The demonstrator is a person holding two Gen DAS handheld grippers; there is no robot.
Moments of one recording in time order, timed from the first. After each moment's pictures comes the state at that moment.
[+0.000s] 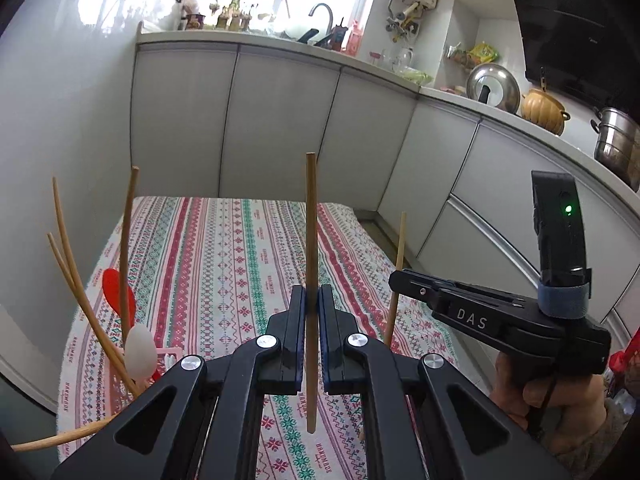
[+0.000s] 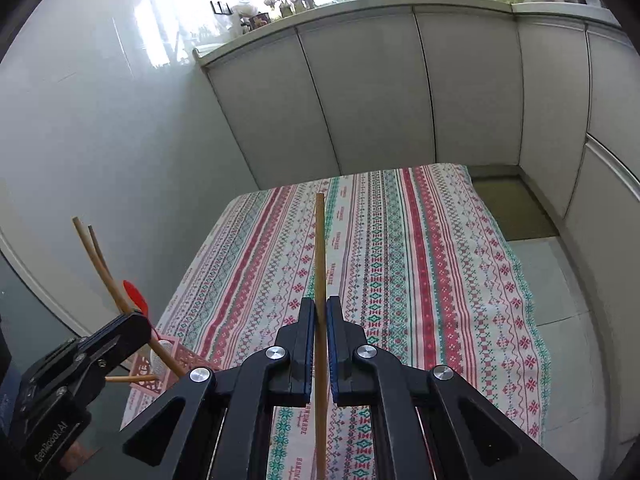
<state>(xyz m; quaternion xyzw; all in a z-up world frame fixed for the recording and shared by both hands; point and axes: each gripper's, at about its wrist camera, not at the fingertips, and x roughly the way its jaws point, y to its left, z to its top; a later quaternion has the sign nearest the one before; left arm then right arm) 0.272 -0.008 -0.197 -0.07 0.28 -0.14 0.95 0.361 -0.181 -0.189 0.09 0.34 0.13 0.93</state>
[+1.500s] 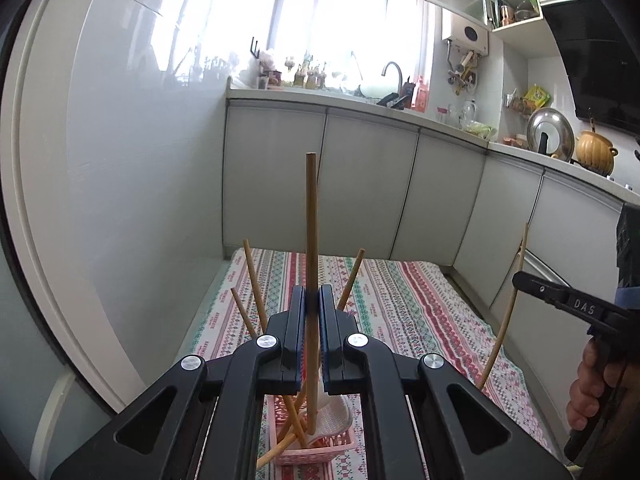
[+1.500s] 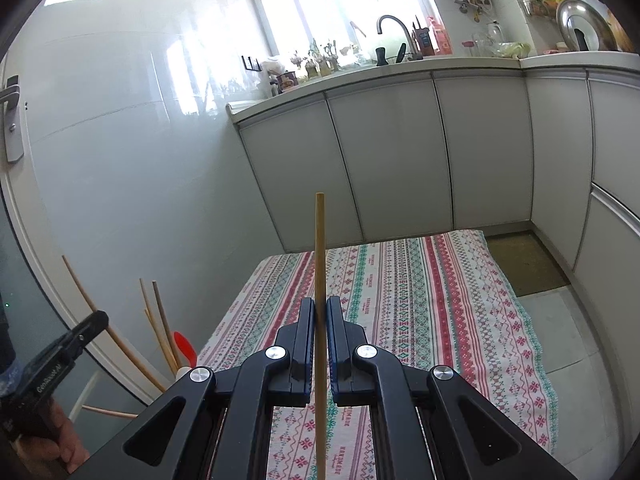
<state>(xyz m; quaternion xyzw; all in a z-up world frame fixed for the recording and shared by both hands) 0.237 0.098 -0.169 -0.06 0.20 0.00 0.98 0.332 -0.160 -0.146 0.09 0.24 0.16 0.95</state>
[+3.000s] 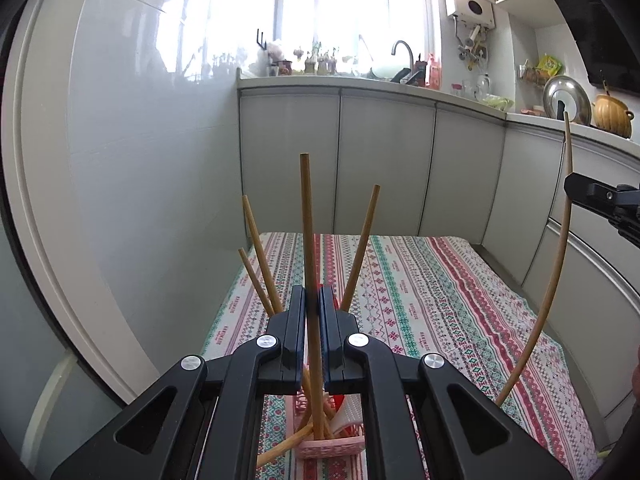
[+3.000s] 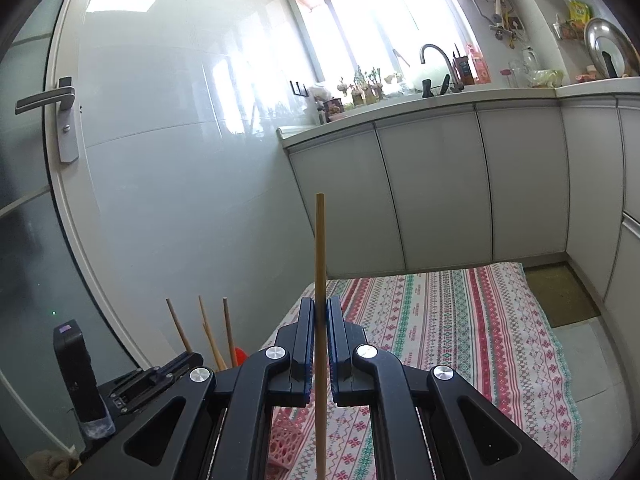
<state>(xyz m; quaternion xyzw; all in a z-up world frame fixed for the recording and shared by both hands) 0.255 0.082 -0.211 -0.02 0.21 0.05 0.98 0.305 -0.138 -0.125 0.09 0.17 0.23 0.95</state>
